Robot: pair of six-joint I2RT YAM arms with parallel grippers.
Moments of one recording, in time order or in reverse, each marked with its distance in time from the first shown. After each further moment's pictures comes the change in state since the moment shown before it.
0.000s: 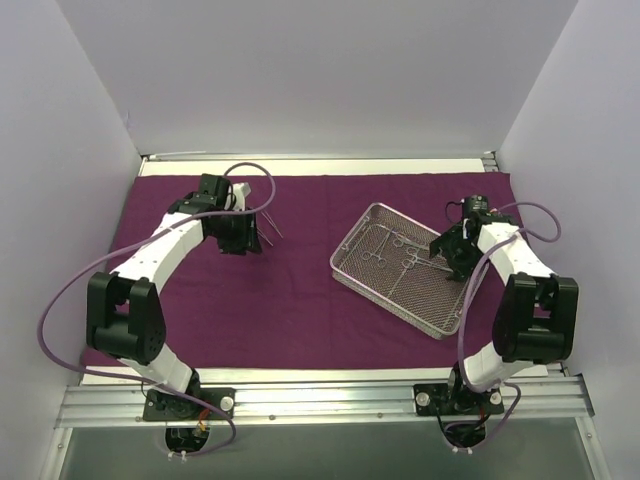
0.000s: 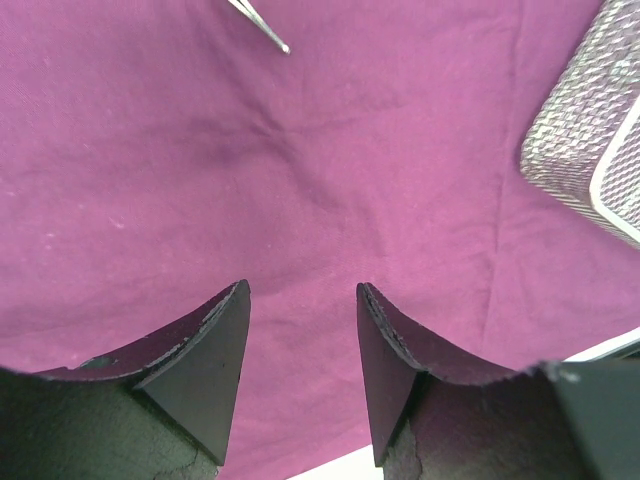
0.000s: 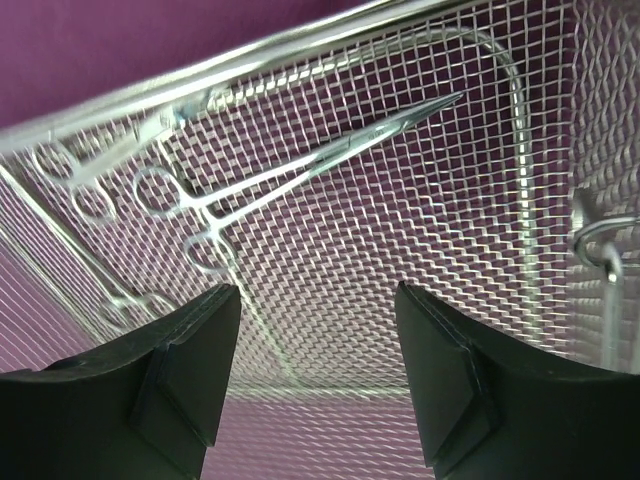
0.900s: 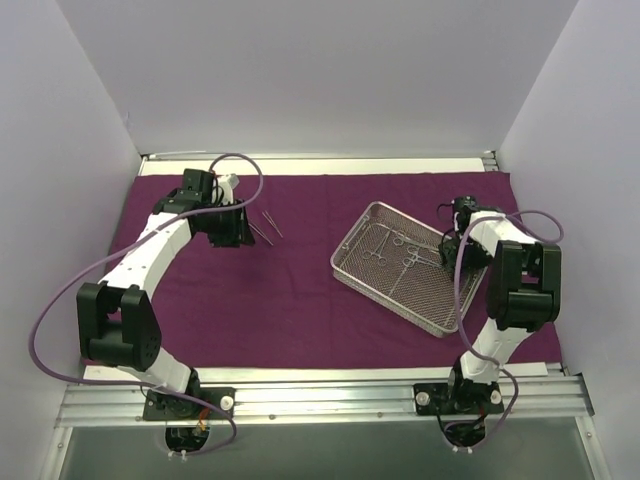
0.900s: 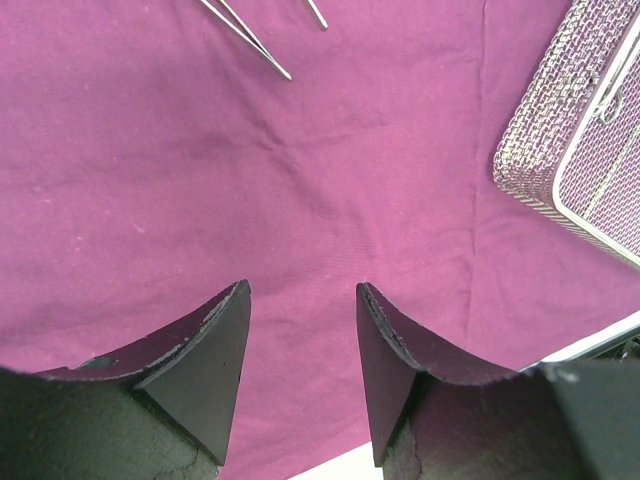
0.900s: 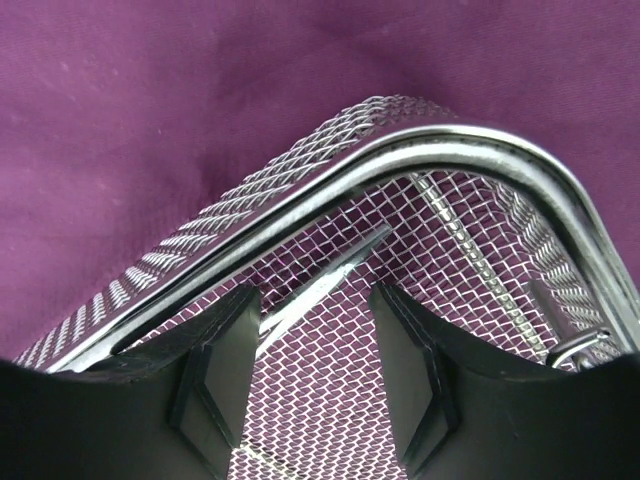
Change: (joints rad) left arm 0.070 -0.056 0.016 -0.001 0.066 0.019; right arm 0.000 0.230 0.076 -0.005 0.256 0.306
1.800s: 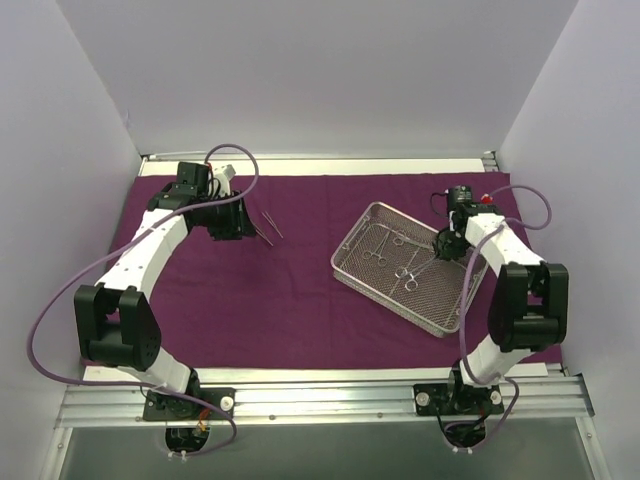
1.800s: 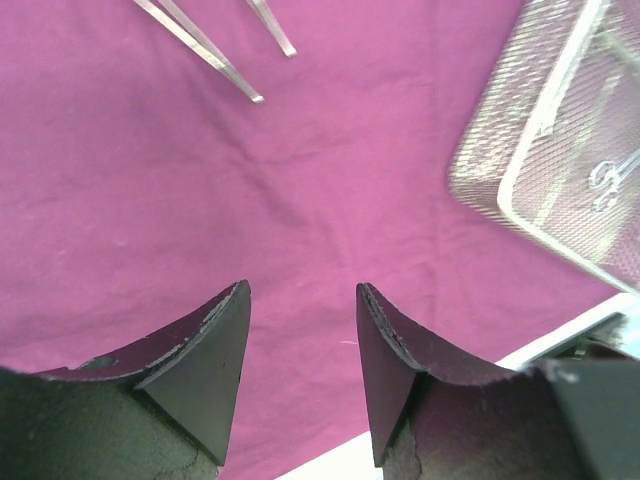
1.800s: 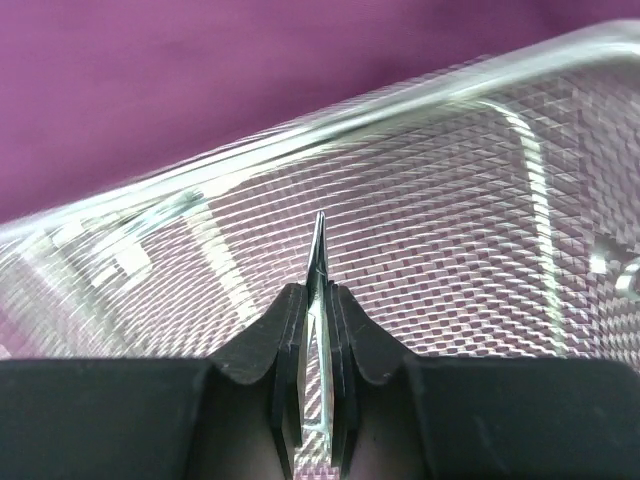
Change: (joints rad) left arm 0.019 0.002 0.047 -0.009 0.046 -0.030; right arm 0.070 -0.117 -0.007 0.040 -0.053 -0.199
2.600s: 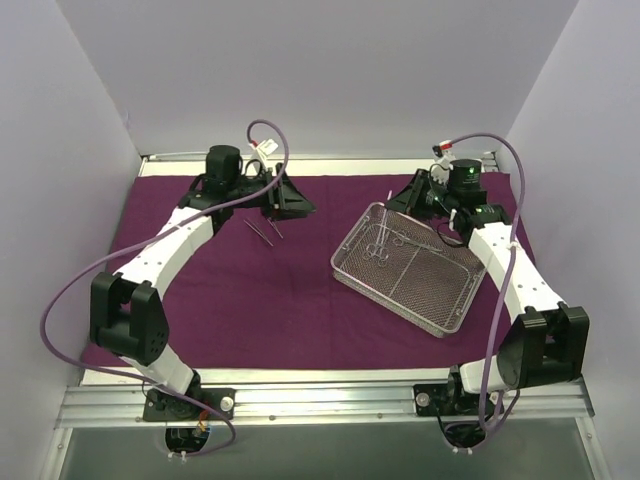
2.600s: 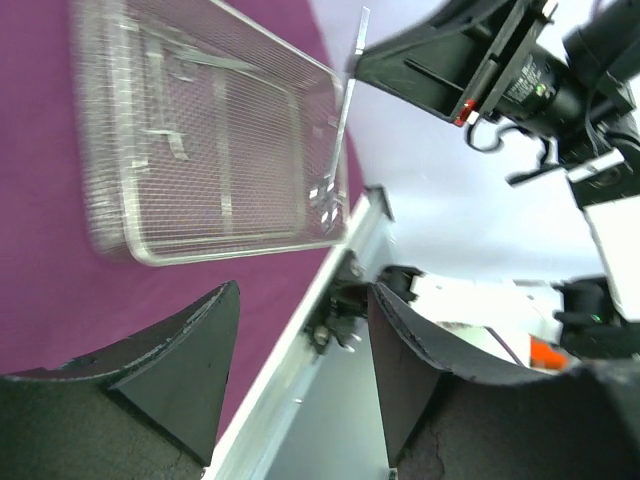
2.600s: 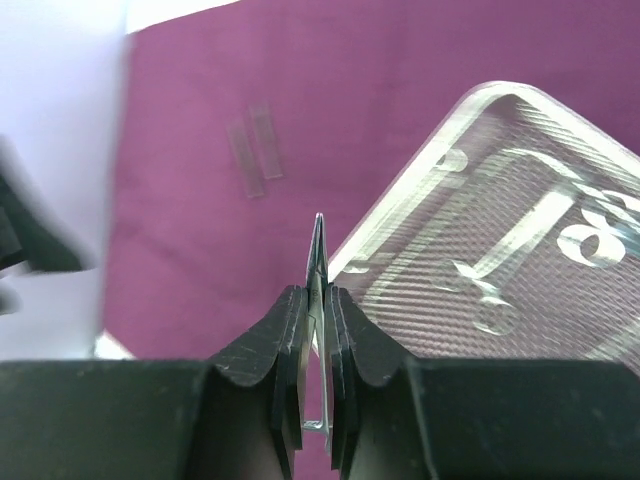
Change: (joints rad) left arm -0.154 0.043 0.039 0.492 0.512 -0.444; right arm 0.129 -0.251 0.058 0.390 -0.687 -0.459
